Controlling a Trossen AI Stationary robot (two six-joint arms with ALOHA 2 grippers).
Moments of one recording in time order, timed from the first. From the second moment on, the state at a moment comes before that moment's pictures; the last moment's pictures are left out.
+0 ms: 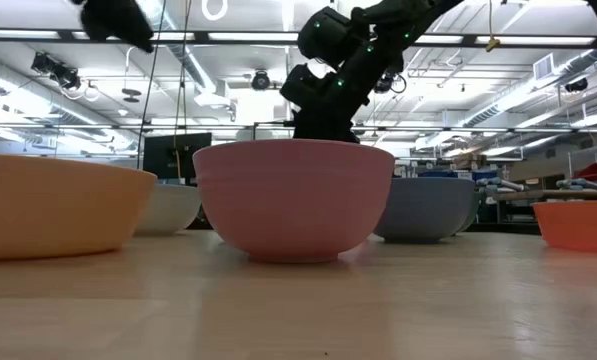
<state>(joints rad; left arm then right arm) -0.25 0.91 1.04 -0.97 -0.46 -0.56 -0.21 1.86 1.38 -0.38 0.07 0.26</state>
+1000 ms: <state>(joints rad) -0.40 0.91 1.04 -1.09 -0.46 -0.79 -0.20 1.84 1.38 -0.45 0.20 0.22</state>
